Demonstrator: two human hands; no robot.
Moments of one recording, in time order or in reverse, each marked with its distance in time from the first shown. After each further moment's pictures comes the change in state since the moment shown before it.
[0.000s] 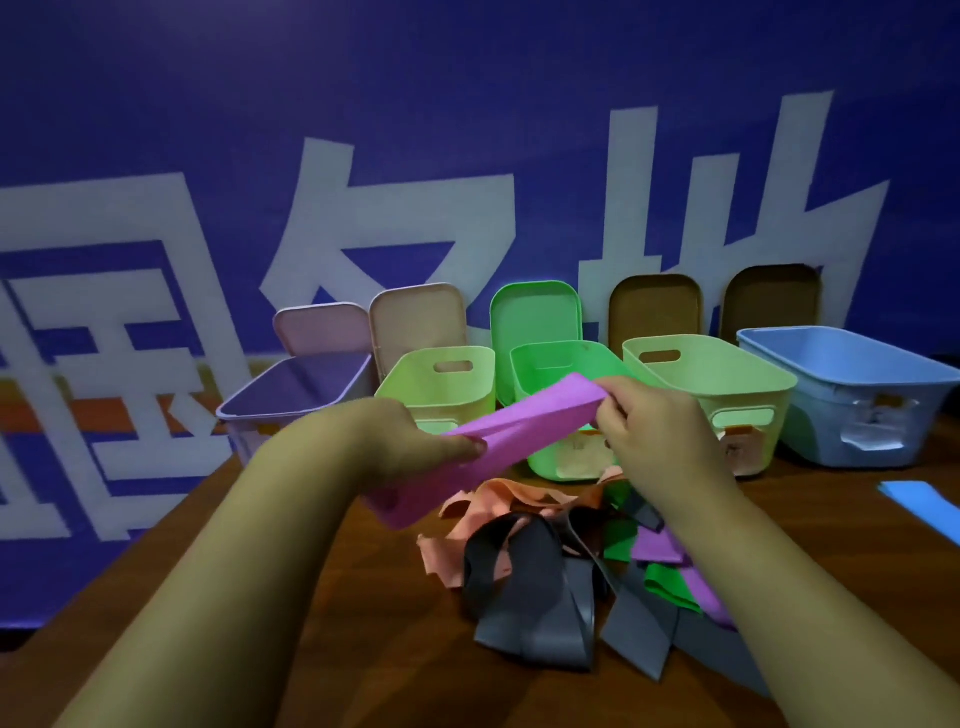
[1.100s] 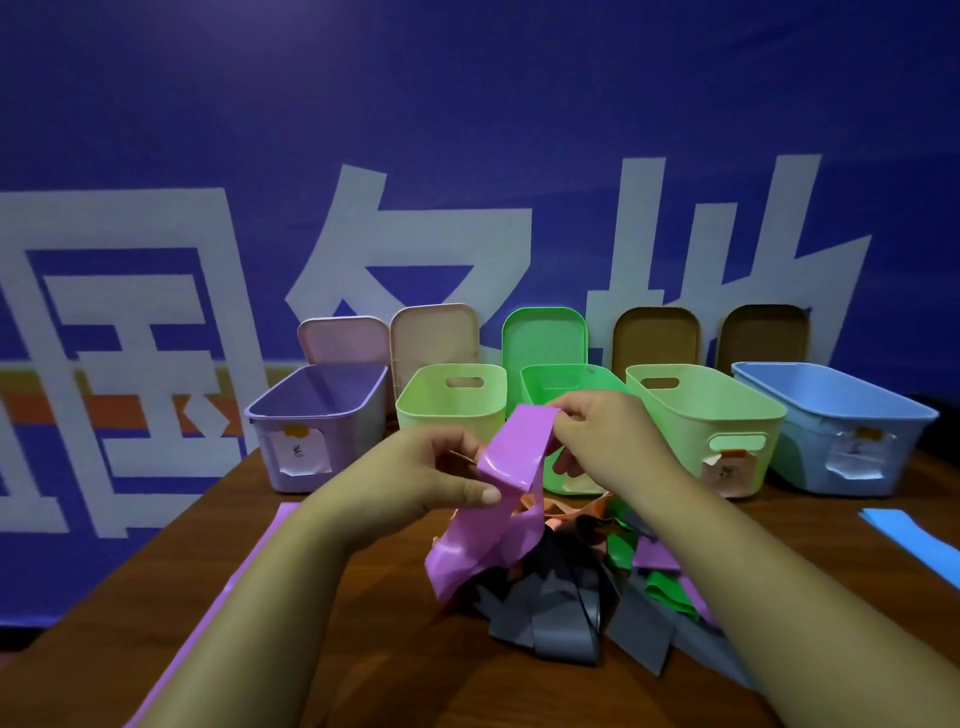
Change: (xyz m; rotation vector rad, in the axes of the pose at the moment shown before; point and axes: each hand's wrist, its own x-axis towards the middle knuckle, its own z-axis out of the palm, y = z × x) left_hand -0.010 -0.042 0.044 -0.856 -0.021 0.611; right_hand 0.011 -0.070 -0.012 0.401 -0.271 0.203
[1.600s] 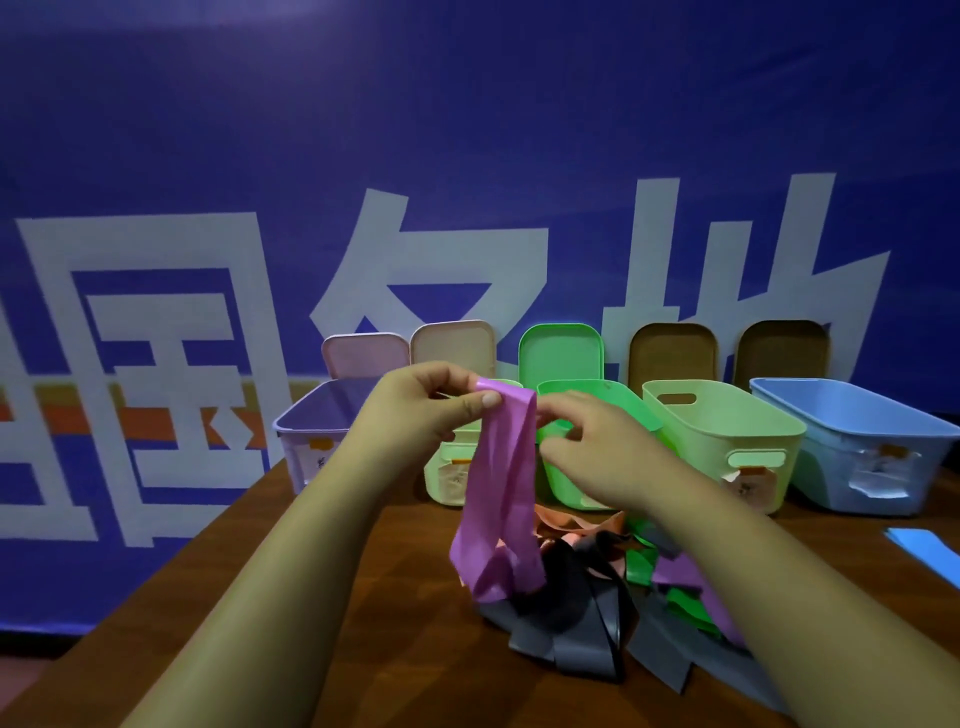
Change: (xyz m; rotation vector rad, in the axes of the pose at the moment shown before) left_hand 0.004 0.043 -0.021 -0.011 0.423 0.163; right_hand -0.012 -0.038 -0.001 -0.085 -0.196 -0.220
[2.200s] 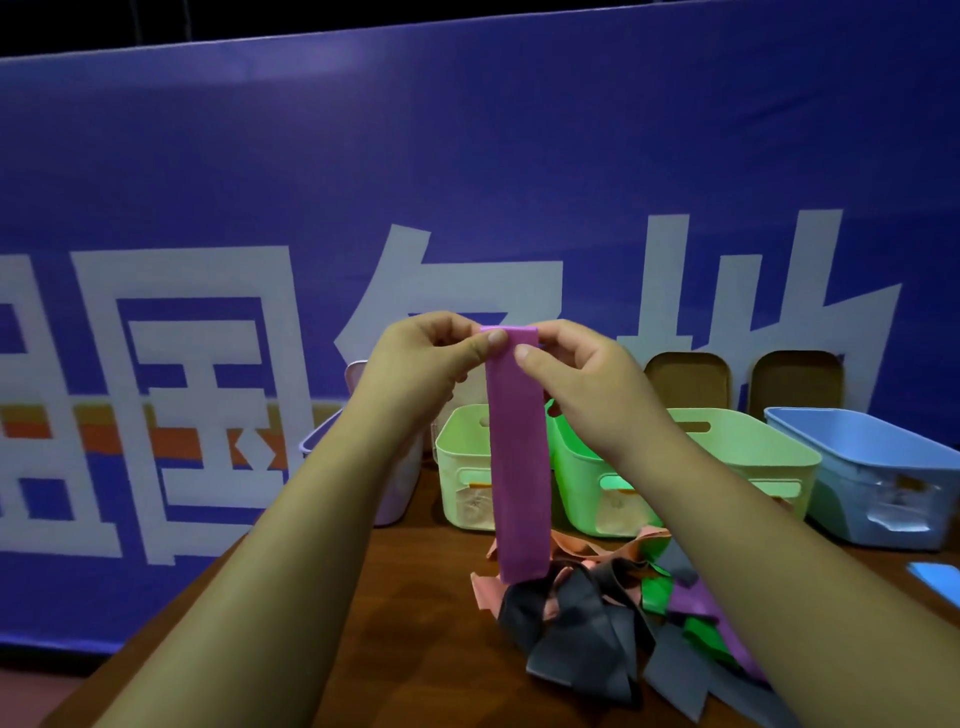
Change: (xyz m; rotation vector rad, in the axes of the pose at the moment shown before) left_hand 0.019 0.062 -0.022 0.037 0.155 0.083; right_hand 0.021 -0.066 -0.022 0.401 0.262 -0.154
